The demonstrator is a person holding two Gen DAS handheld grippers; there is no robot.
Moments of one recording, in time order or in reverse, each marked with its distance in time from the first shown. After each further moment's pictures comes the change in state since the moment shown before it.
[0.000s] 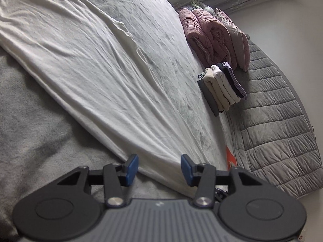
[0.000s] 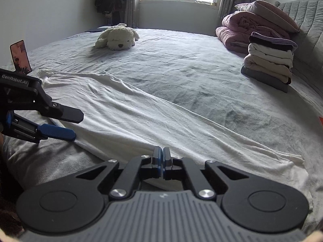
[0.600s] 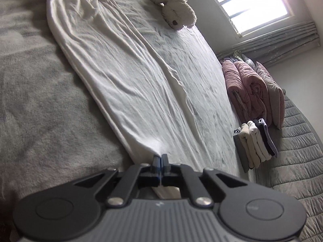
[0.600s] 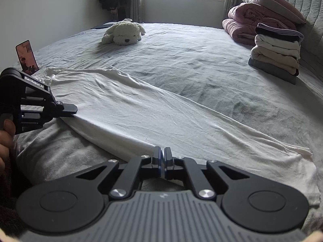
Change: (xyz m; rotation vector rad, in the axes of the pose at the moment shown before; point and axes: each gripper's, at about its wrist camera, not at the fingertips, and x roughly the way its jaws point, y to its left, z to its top) left arm -0.027 0.011 0.004 -0.155 -0.299 0.204; right arm 0.002 0.005 -0.002 -0.015 0.036 0.048
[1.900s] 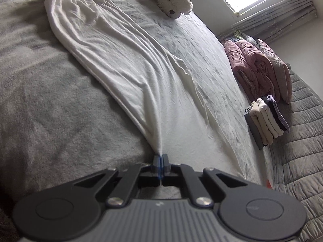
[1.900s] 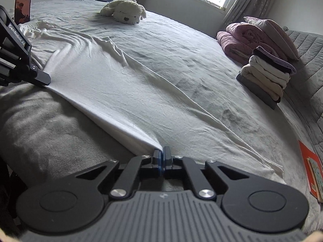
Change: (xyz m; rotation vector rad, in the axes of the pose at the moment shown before) left arm -0.007 0.007 0.005 0.147 0.108 0.086; right arm 0.017 0.032 -0.015 -0.233 0.062 -0.234
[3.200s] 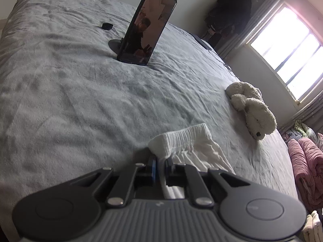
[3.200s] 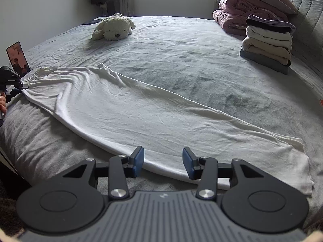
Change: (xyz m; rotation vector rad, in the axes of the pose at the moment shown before) left arm -0.042 0.103 0.136 -0.199 -0.545 0.400; right arm -0.012 -0.050 0.010 0.298 0.004 0.218
